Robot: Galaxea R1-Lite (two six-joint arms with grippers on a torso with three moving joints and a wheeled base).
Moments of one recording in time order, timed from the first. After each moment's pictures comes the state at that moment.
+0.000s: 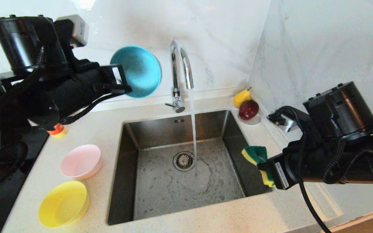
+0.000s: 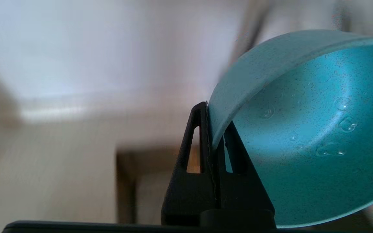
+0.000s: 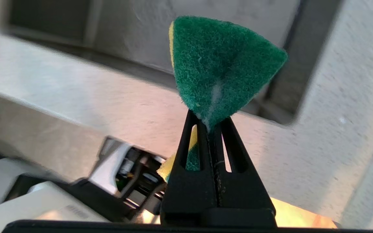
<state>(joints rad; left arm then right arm) -0.43 1.58 -1.15 -0.43 0.33 -0.06 0.66 1.53 -1.13 0.28 -0.07 0.18</state>
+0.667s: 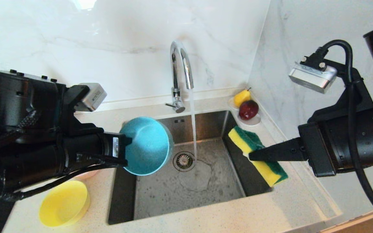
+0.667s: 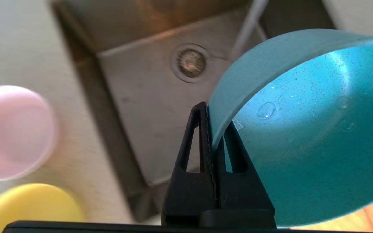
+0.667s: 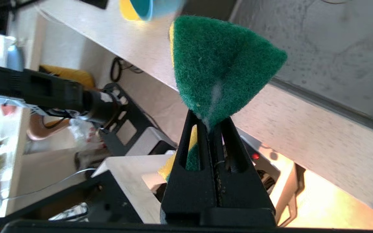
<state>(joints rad) -0.58 1.40 -0.94 -0.02 0.22 -0.18 0.75 1.46 -1.42 0.52 0.29 0.36</state>
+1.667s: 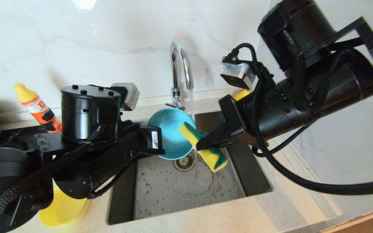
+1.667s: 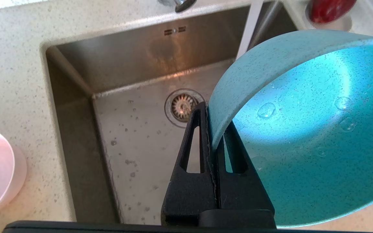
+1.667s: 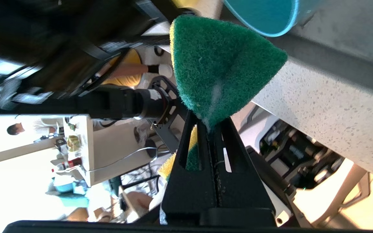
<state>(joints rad) -0.72 1.58 -0.90 -0.40 0.47 -0.19 0.80 1.82 -1.93 0.79 0.44 0.55</state>
